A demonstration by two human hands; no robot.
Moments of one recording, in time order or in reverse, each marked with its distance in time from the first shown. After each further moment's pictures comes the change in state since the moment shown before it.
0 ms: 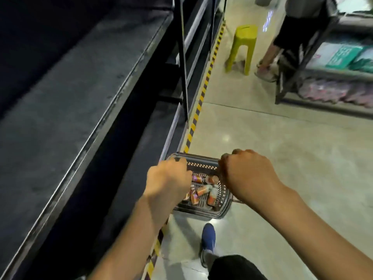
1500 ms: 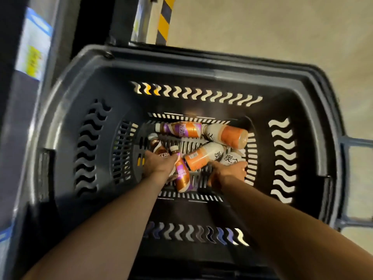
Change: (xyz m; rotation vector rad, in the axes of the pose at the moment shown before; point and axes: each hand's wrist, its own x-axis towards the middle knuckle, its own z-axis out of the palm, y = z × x) left_hand 0.396 -0.076 0.829 -0.861 -0.377 -0.954; right_hand 0.326 0.024 0.884 1.095 -0.257 1.470
